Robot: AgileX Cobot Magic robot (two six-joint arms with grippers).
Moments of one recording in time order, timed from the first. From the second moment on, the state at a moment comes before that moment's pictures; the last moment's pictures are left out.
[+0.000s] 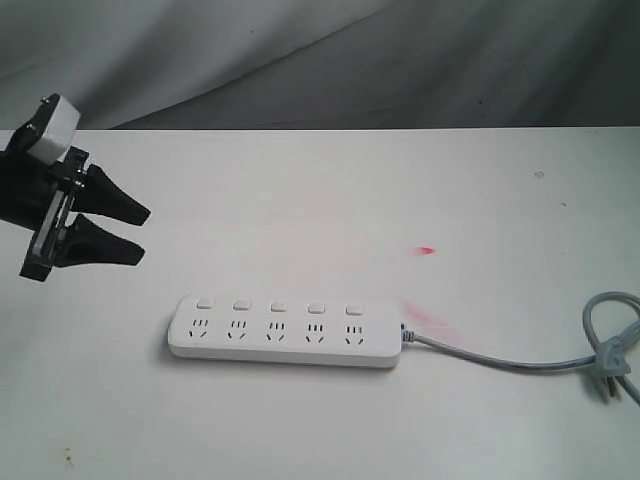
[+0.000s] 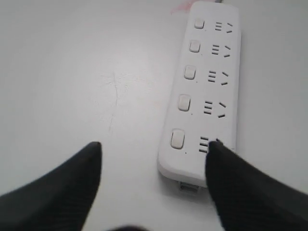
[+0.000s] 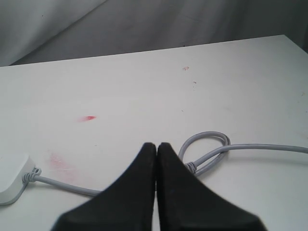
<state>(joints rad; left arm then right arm) 0.29 1.95 -1.20 -1.00 1.21 2.08 -0.03 0.05 0.00 0.15 0.33 -0.03</state>
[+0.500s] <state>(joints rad) 0.23 2.05 -1.20 -0.91 1.21 2.09 -0.03 0.05 0.00 0.15 0.33 -0.03</state>
